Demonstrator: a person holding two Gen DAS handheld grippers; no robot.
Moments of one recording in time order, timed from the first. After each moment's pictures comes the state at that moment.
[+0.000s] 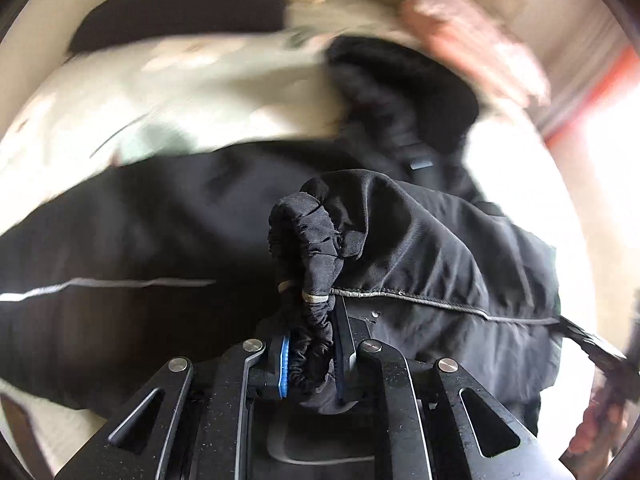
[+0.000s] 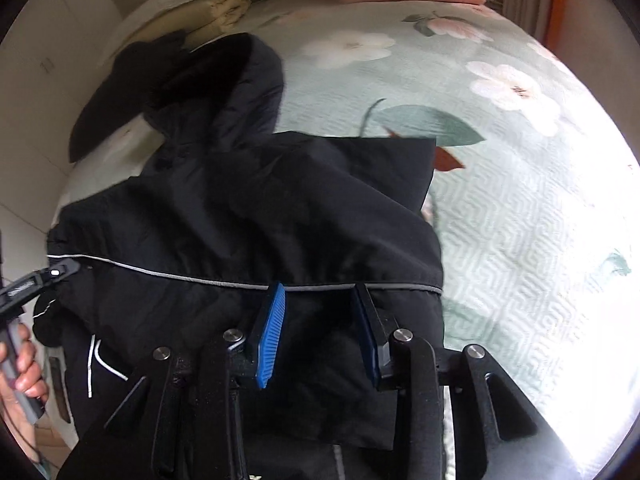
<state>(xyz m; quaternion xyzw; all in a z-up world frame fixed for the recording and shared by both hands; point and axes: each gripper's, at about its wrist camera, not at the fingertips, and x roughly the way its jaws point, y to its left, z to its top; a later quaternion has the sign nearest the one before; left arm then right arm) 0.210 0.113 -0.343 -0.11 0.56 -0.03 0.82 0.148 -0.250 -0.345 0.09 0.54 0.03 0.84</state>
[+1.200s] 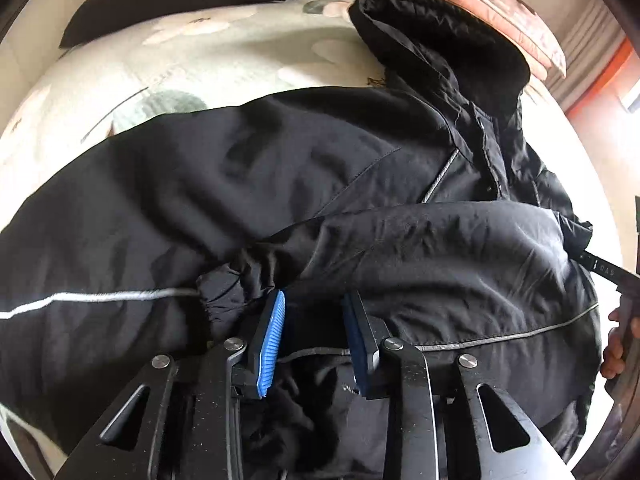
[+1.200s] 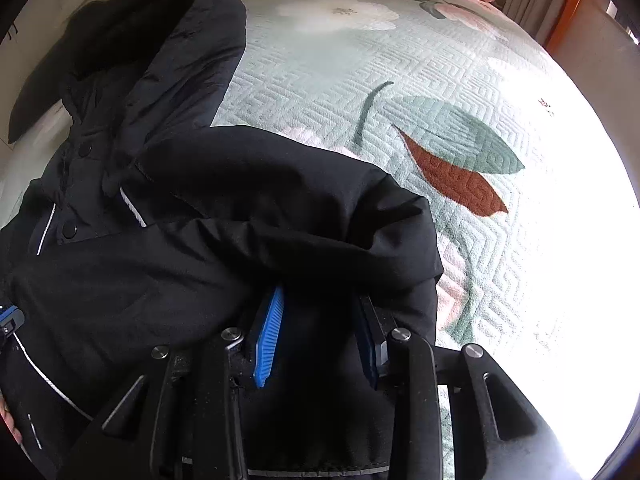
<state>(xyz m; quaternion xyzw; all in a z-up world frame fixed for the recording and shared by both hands) 0.226 0.115 -0.379 -0.08 0.58 -0.04 0.81 0.249 -0.224 -0.399 0.00 0.58 -0.05 0.81</state>
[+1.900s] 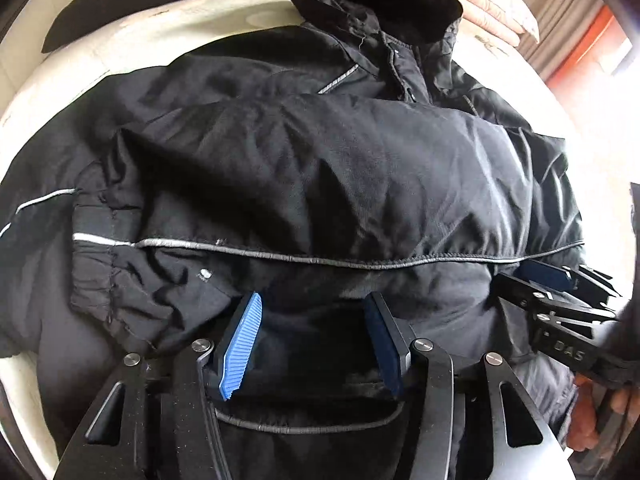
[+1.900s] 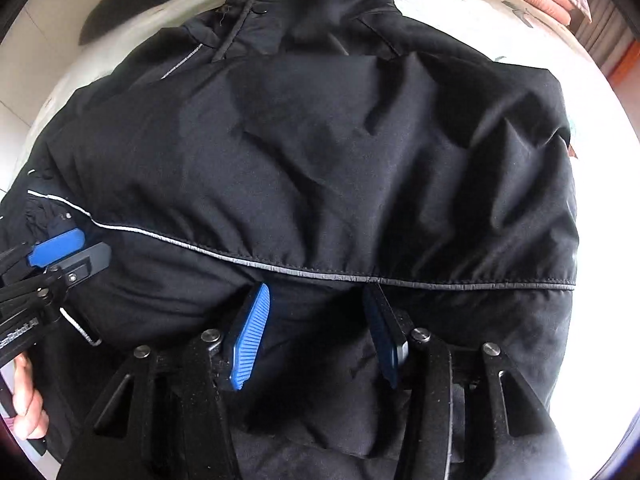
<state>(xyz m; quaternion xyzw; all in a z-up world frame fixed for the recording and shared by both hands) 0.161 0.048 -0.383 -0.06 0.59 -0.07 0.80 0.150 -0.139 -0.411 -0.05 0.61 0.06 0.79</state>
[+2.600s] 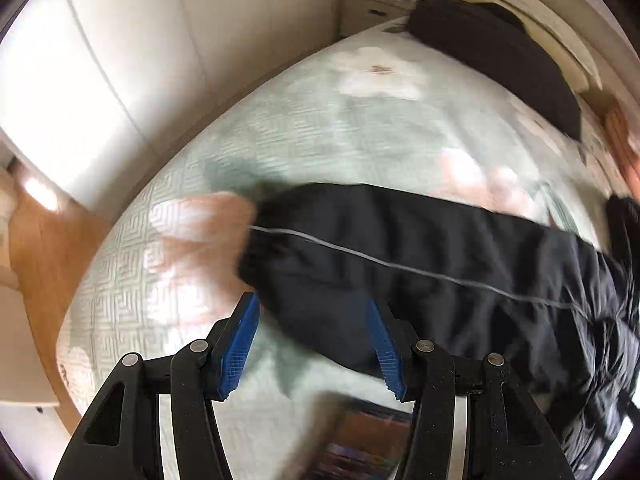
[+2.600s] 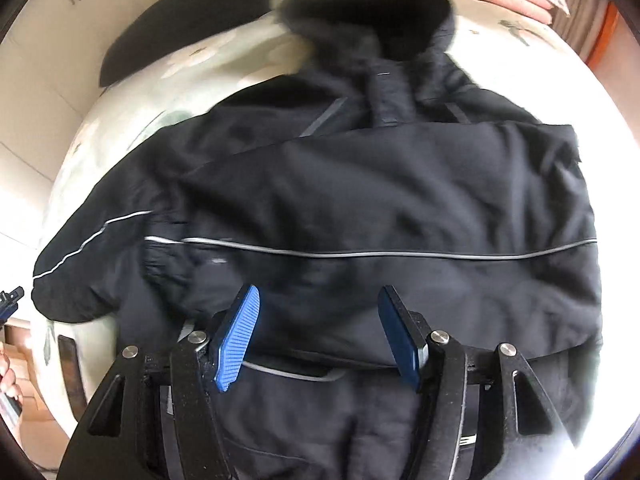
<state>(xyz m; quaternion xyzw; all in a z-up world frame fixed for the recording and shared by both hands) 0.049 0.534 -0.308 -0.18 0.53 0.25 0.79 0.132 0.031 -0.342 0.02 0.58 0.04 0.81</state>
